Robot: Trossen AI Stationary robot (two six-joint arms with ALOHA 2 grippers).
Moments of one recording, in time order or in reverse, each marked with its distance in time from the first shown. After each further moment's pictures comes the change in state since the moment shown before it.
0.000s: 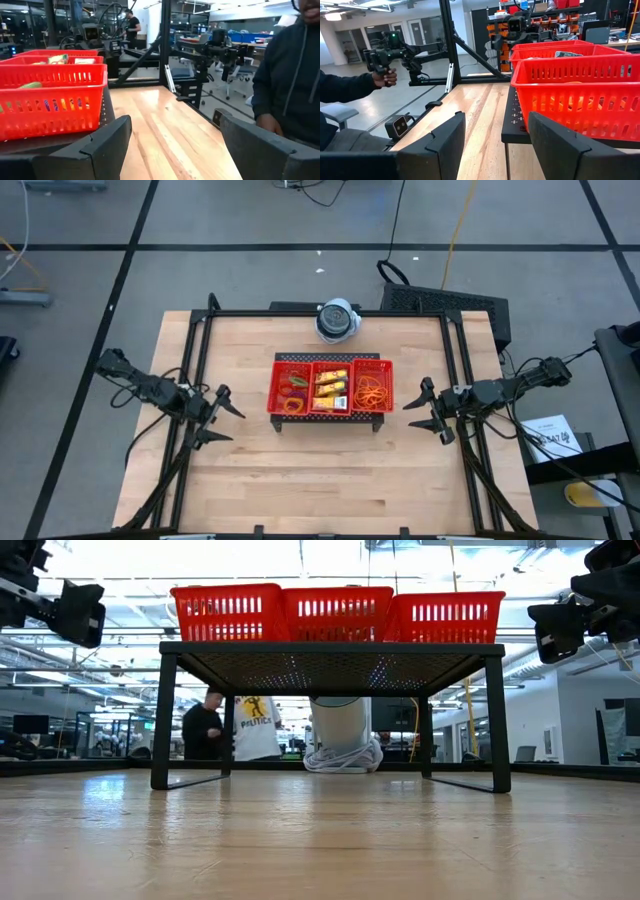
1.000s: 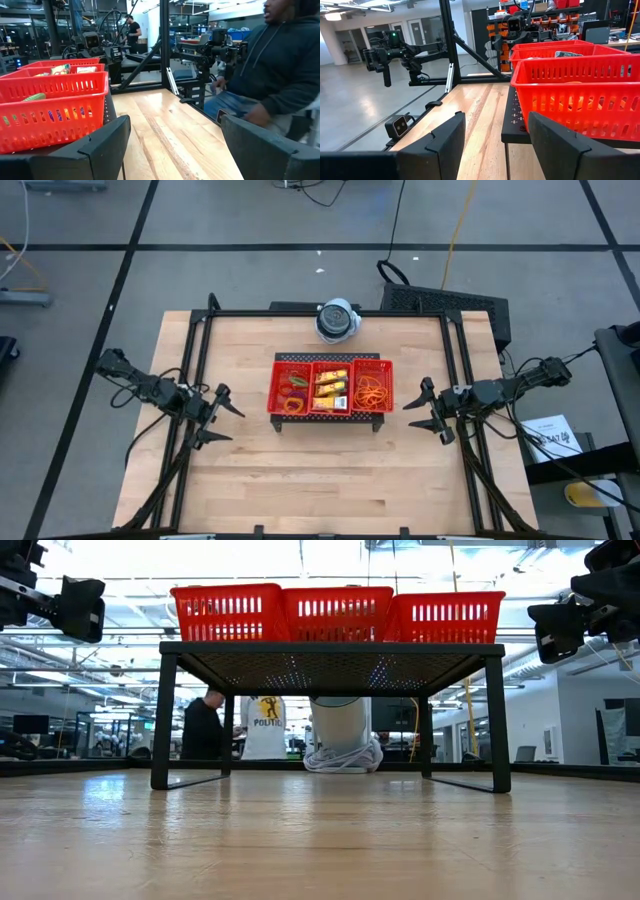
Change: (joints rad) left arm 0.000 0.000 -0.002 0.026 -0.007 0.067; right arm 0.000 0.000 0.000 0.000 0.000 0.000
